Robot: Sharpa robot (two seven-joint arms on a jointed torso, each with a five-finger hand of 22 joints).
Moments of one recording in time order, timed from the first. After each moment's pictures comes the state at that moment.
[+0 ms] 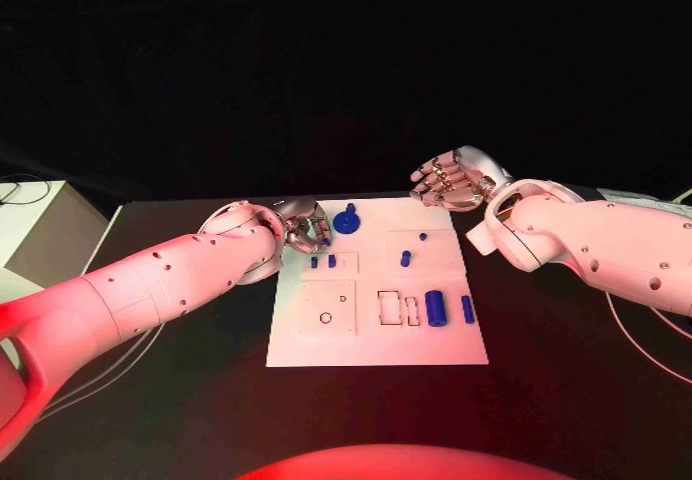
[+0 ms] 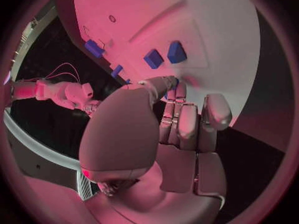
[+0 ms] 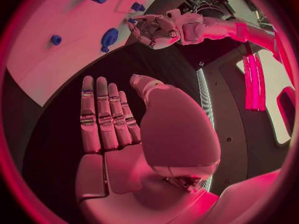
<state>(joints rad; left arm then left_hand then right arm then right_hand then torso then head) 1.10 -0.53 0.10 1.10 -1.35 -0.13 -0.10 1.48 -0.24 0.63 0.09 0.24 0.96 0.14 0.38 0.30 1.03 0.08 0.49 0.11 1.37 0.01 1.43 1.02 0.12 1.28 0.11 1.29 1.13 1.31 -0.75 -0.14 1.33 -0.77 -0.46 0.14 1.39 -0.23 0.44 0.20 0.26 0.87 0.22 0.18 0.43 1.03 0.15 0.22 0.11 1.06 0.10 0.22 0.65 0.17 1.10 0.21 0.07 0.12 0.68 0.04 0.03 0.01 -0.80</state>
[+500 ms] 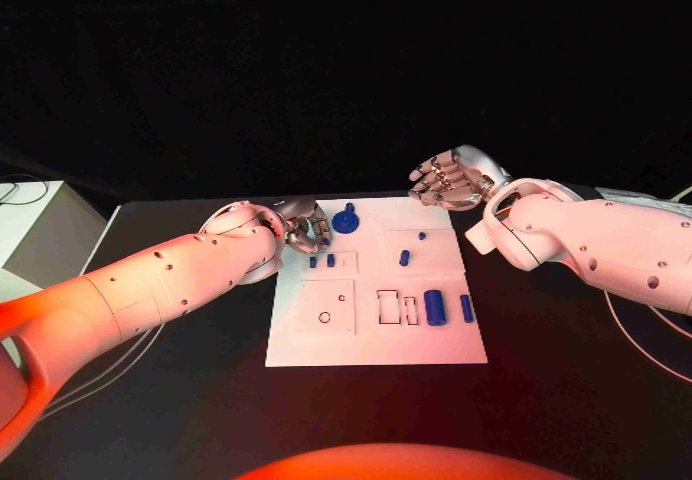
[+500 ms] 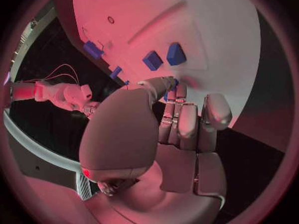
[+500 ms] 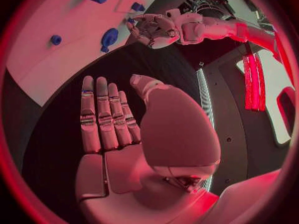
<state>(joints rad) 1.11 -0.52 0.09 1.10 -1.35 -0.13 -0.11 1.48 -0.23 0.63 0.08 0.24 0.96 0.14 0.37 0.30 1.03 0.08 0.49 0.11 1.36 0.01 1.43 1.02 0.12 1.28 0.10 1.29 1.12 1.31 -0.75 -0.14 1.33 -0.77 -0.46 0.14 1.39 -0.23 0.44 0.20 0.26 0.87 0.22 0.18 0.43 1.03 0.15 0.22 0.11 1.06 0.10 0.22 0.65 0.17 1.10 0.21 0.07 0.12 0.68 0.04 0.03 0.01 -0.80</state>
